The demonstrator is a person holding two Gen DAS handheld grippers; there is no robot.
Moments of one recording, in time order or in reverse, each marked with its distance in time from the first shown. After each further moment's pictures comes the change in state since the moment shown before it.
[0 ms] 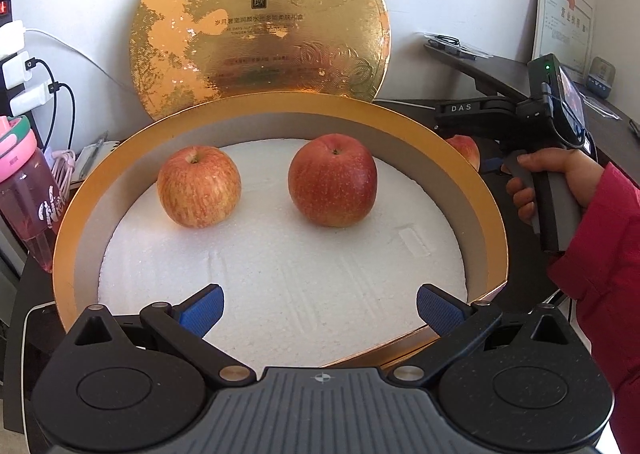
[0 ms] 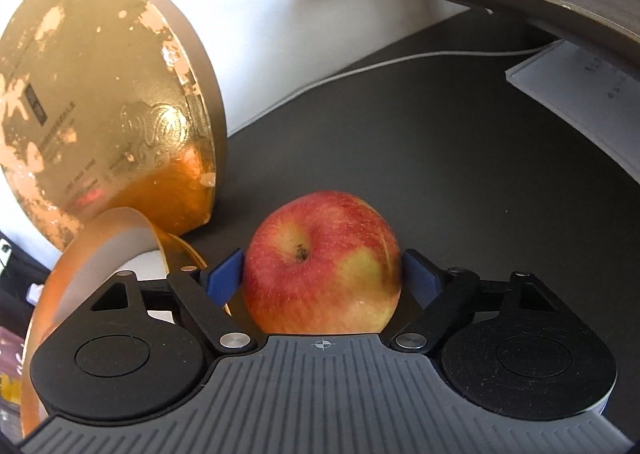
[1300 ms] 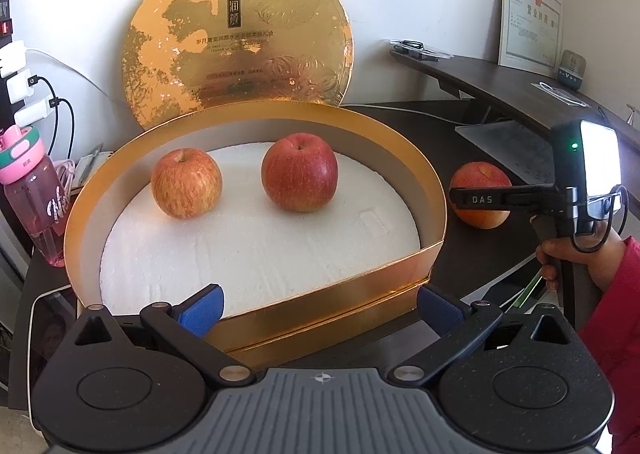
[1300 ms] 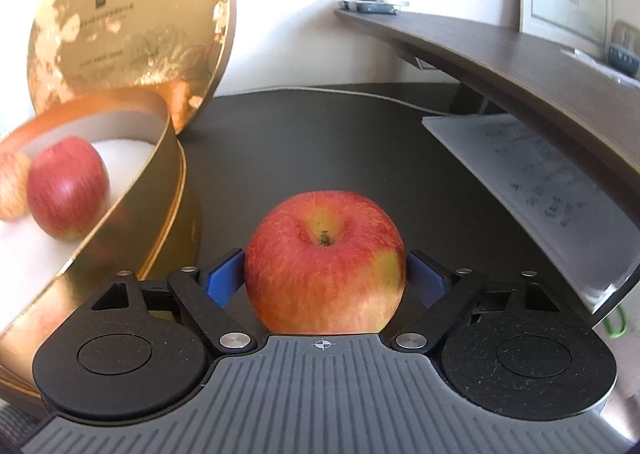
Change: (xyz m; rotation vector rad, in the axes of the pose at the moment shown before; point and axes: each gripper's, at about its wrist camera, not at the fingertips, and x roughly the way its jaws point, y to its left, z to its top) left arm -0.041 -0.022 -0.023 0.047 -0.032 -0.036; right arm -0.084 -0.009 -0.100 -0.382 -0.167 -0.249
